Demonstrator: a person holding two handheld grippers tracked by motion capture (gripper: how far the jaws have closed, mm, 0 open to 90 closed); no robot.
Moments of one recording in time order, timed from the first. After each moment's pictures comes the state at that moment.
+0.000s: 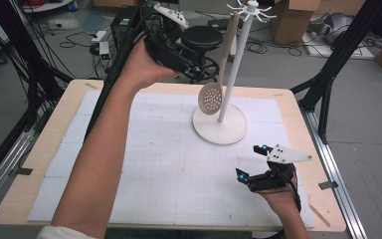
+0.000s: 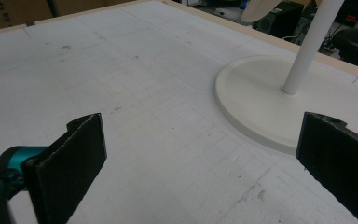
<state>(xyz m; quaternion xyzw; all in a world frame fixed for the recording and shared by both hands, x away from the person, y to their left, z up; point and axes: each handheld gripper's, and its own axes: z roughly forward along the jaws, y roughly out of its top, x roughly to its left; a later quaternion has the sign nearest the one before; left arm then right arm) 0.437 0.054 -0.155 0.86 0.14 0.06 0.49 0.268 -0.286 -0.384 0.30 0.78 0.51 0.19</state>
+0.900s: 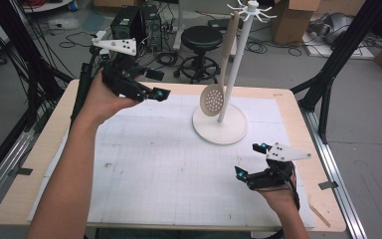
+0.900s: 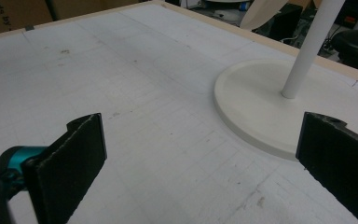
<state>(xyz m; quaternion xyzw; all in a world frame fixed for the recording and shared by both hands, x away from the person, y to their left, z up) 0.387 0.139 -0.204 0.81 0.14 0.04 0.56 0.271 -0.284 -0.382 0.30 0.78 0.51 0.19</state>
